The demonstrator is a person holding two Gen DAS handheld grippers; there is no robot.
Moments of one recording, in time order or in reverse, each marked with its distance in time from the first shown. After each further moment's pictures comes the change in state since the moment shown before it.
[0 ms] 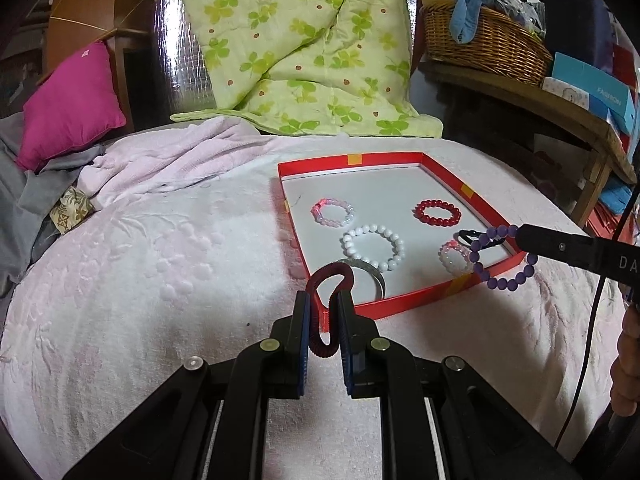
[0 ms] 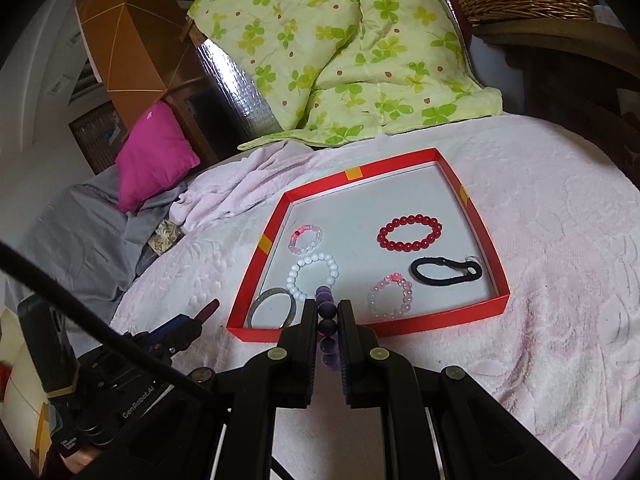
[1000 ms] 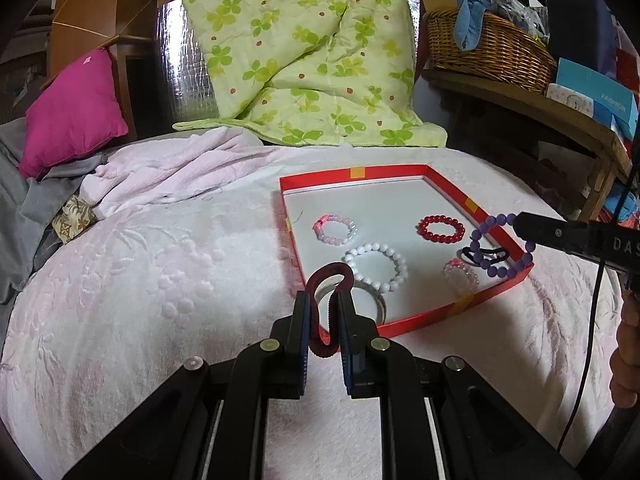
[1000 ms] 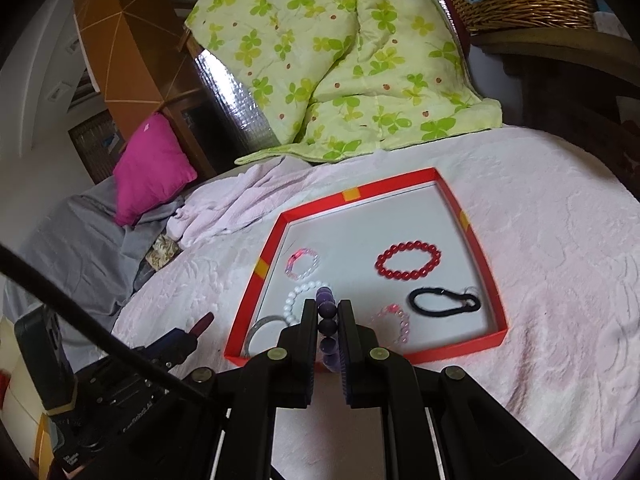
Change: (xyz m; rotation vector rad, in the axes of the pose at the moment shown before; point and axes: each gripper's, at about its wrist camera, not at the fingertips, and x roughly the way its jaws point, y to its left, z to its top) left arm 0.004 -0.005 0.014 -0.003 -0.024 0.012; right arm 0.004 -0.006 0.023 0.009 -0.036 -0.006
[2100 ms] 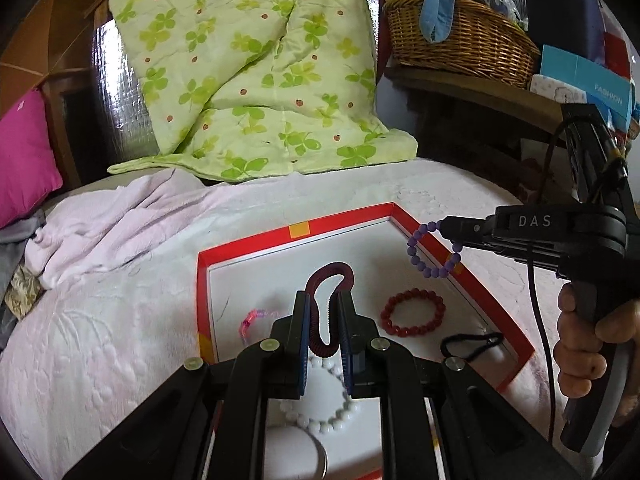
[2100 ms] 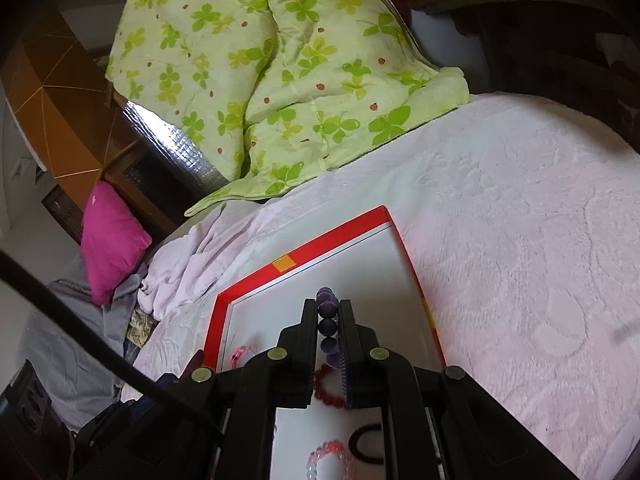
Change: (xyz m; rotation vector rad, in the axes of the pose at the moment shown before) left arm 0.084 -0.058 0.089 0.107 -0.010 -0.087; right arm 0.091 -0.096 0.094 0.238 0.017 -0.007
